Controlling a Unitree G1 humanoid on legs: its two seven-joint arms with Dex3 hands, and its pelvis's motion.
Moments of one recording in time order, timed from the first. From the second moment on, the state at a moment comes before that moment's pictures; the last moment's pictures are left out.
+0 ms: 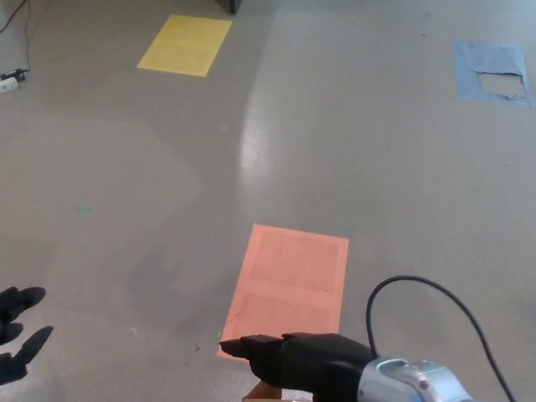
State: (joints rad) left_arm -0.32 0.63 -0.03 1.04 0.15 -0.36 -0.26; right_arm -0.37 -0.37 0.84 0.12 -0.44 0.17 0.31
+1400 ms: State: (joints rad) left_arm -0.21 0.63 -0.07 0.94 0.16 -0.36 -0.25; right_arm -0.49 -0.02 0.73 1.30 -0.50 -0.02 -0.12
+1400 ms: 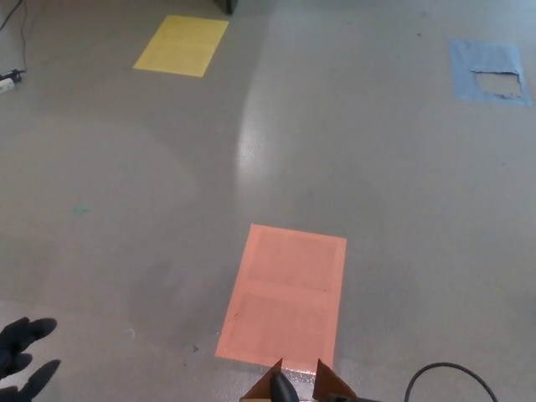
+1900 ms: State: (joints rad) left_arm -0.22 0.64 -0.08 0.92 0.18 -0.36 -0.25; right_arm -0.56 -0.06 0.54 1.17 -0.49 -0.15 -0.15
